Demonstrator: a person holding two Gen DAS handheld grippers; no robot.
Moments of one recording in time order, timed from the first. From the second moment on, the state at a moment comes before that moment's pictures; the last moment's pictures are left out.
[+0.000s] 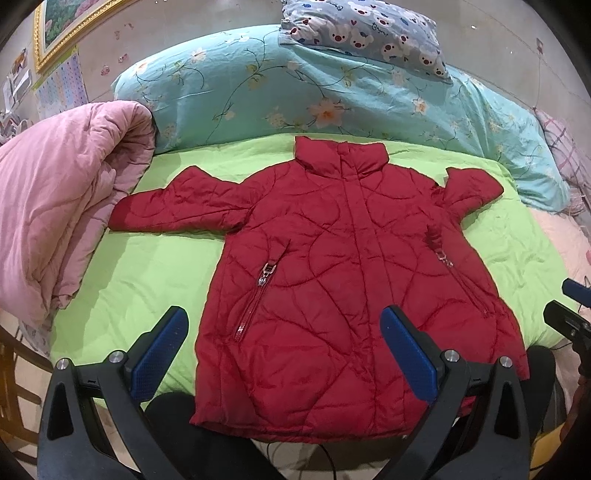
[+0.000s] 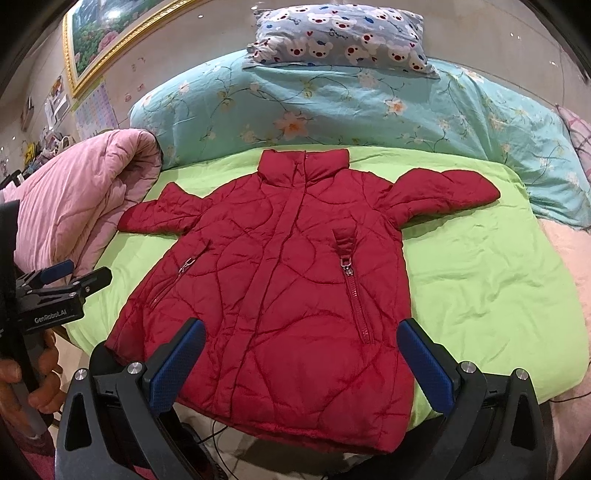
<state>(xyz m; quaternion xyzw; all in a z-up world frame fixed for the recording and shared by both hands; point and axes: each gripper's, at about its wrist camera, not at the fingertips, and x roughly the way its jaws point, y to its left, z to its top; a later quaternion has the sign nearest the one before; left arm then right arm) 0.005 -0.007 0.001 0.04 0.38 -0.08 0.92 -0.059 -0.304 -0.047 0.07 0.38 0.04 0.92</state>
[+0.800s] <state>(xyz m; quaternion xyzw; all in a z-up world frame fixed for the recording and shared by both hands) 0.083 -0.020 -0.032 0.05 0.42 -0.06 0.91 0.028 -0.369 -0.067 0.12 0.39 0.03 0.91</state>
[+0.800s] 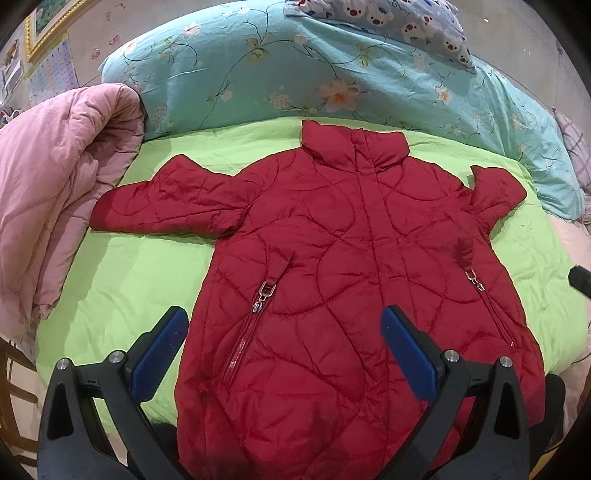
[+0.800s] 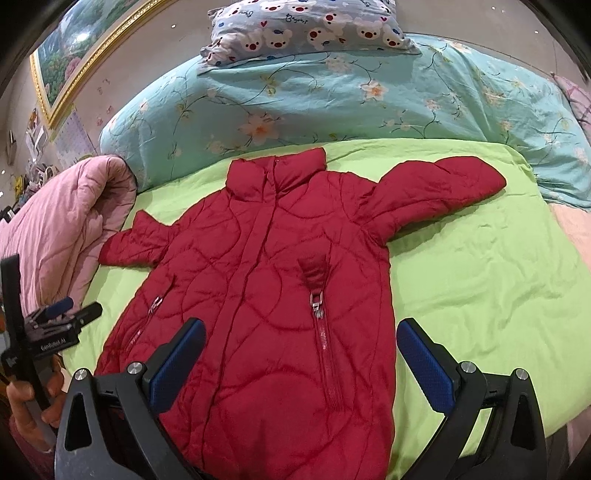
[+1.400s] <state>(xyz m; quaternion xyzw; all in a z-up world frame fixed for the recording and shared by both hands) 0.149 -0.043 -0.048 0.06 0.43 -0.06 0.90 0.111 -0.444 -0.094 0.15 0.40 0.00 0.91</state>
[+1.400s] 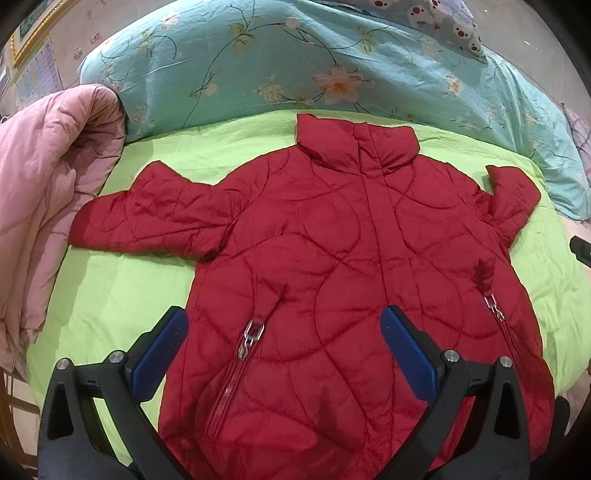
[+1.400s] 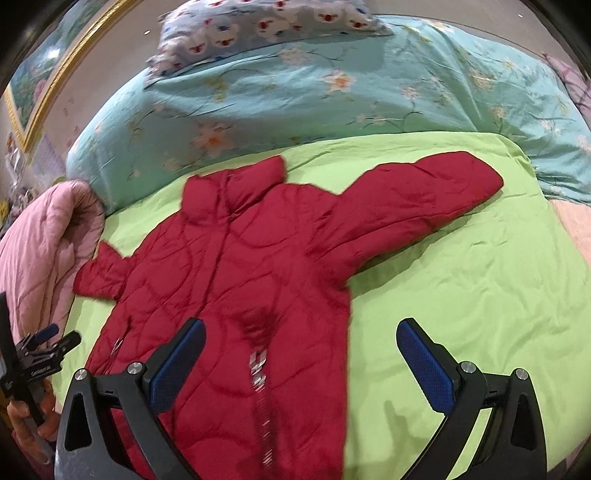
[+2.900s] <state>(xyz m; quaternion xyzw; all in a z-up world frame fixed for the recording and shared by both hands) 0.256 -0.091 -0.113 0.05 0.48 -0.06 0.87 0.295 -0.775 -0.234 0.44 0.30 -0.18 0.83</state>
